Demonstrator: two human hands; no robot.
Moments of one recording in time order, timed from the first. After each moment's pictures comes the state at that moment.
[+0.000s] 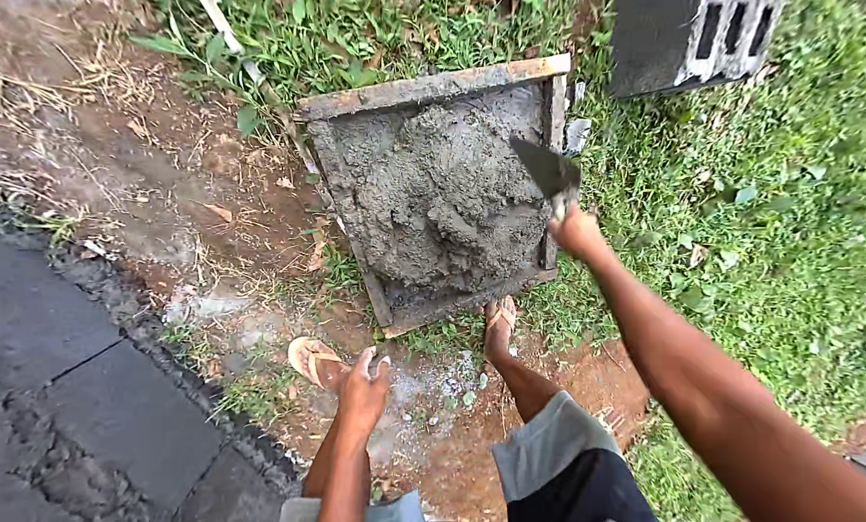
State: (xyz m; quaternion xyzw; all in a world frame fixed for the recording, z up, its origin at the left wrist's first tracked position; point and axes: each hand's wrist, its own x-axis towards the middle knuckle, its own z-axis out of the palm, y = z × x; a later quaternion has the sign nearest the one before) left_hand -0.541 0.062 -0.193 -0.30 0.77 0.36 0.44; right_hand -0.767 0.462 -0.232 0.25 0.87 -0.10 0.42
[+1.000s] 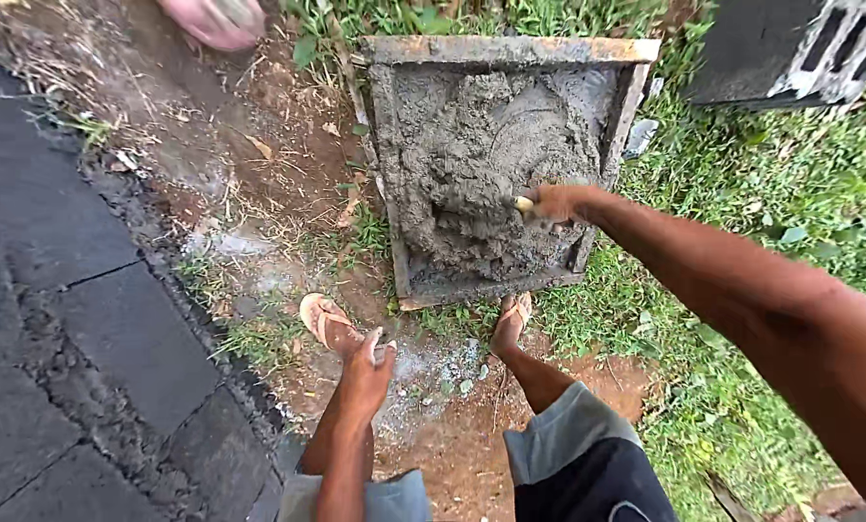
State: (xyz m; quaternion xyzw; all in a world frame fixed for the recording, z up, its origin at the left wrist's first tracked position) left_hand -0.498 0.035 -0.178 -0.34 0.75 0.39 0.41; right_hand -0.818 0.356 -0.287 0.02 0.71 -0.17 0.68
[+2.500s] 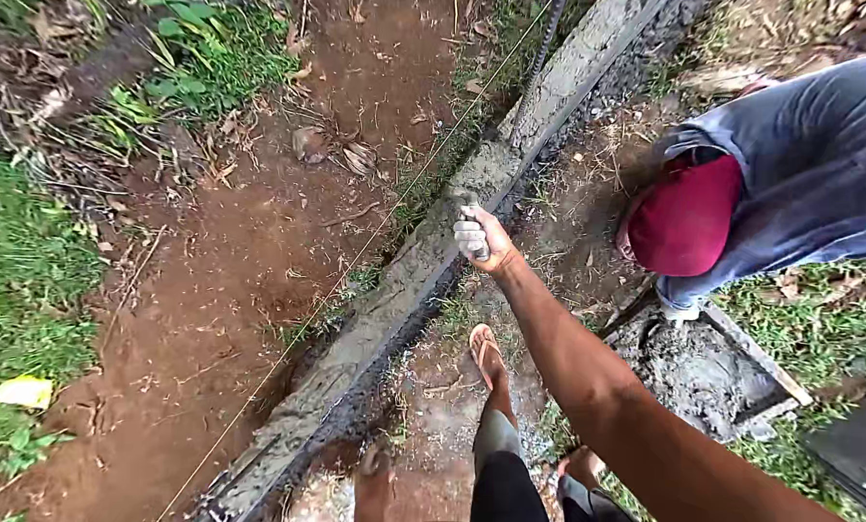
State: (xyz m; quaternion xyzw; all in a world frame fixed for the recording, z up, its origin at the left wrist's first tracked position) left_hand -0.074 -0.187 0.043 -0.81 0.33 0.48 0.00; right_hand -0.525 -0.444 0.003 0.15 0.13 -0.62 0.76
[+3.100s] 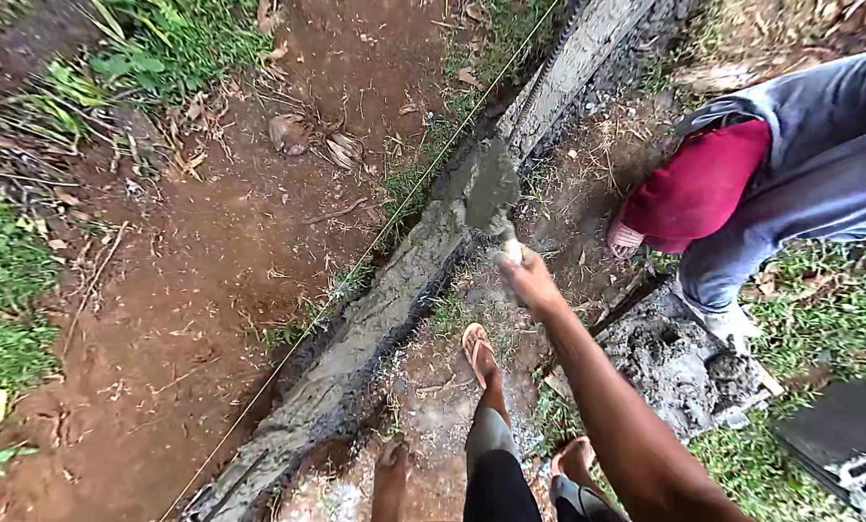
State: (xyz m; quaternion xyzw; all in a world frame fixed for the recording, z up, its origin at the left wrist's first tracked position) left_hand -0.114 -0.193 0.017 -0.80 0.25 0.54 0.04; right_hand -0.544 -0.361 0.038 -0.13 0.71 -0.39 0.57
